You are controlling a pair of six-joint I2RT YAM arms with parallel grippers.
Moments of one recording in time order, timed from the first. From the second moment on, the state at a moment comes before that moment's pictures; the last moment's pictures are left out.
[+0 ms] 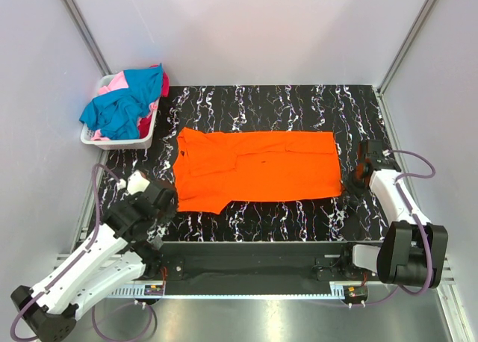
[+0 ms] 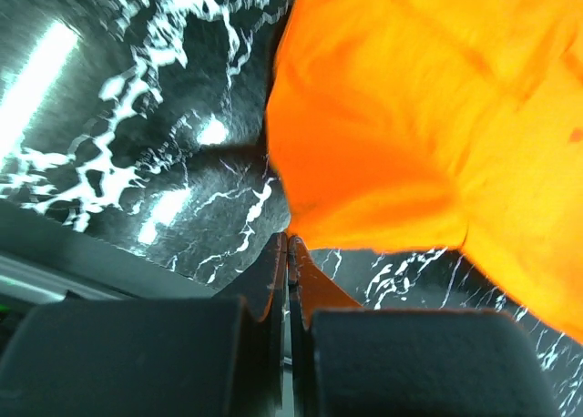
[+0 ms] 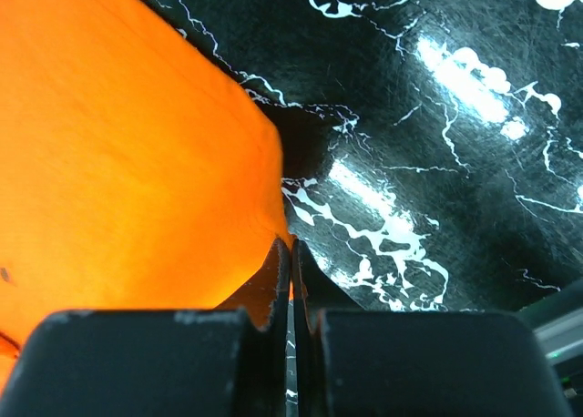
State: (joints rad) left arm -0.66 0.66 0.65 -1.04 -0.41 -1.31; right arm -0.11 1.23 0.79 -0.76 0.09 0.86
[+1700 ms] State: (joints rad) left arm -0.27 1.65 1.25 -0.67 -0.45 -0.95; right arm -0.09 2.11 1.69 -0.68 -0.17 0.74
